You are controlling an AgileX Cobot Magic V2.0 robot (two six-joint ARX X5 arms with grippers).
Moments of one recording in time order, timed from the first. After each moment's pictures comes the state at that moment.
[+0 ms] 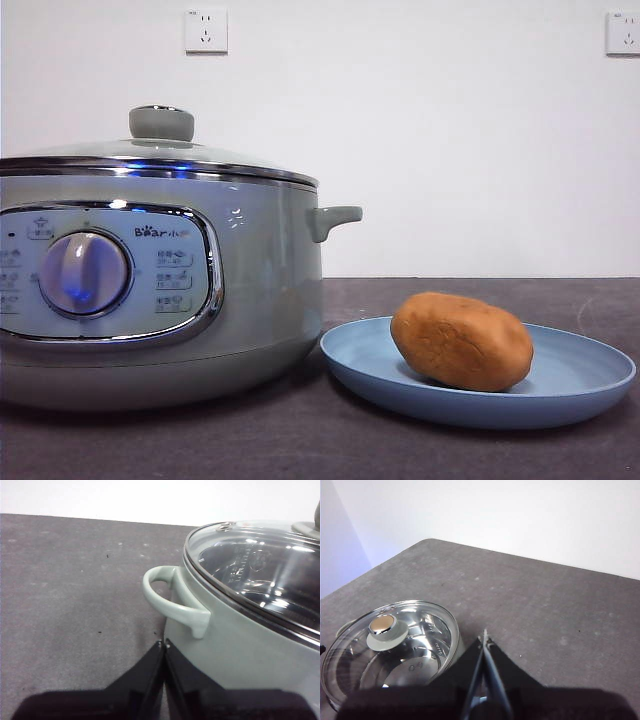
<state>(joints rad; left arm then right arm) -0.05 0.03 0.02 -0.18 0.09 -0.11 0.55 0.81 1.08 -0.54 -0.05 0.03</state>
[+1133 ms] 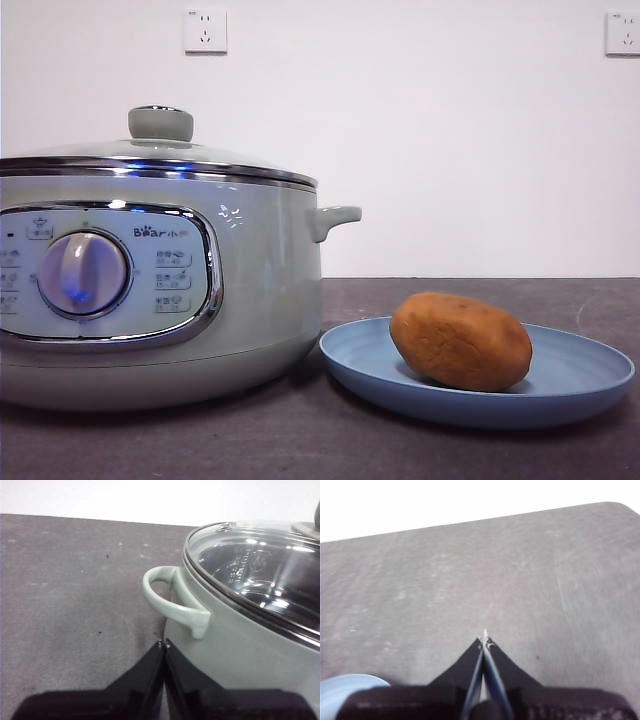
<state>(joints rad) -0.05 0.03 0.02 -0.18 0.08 -0.11 -0.04 0.48 0.38 -0.18 -0.03 0.09</state>
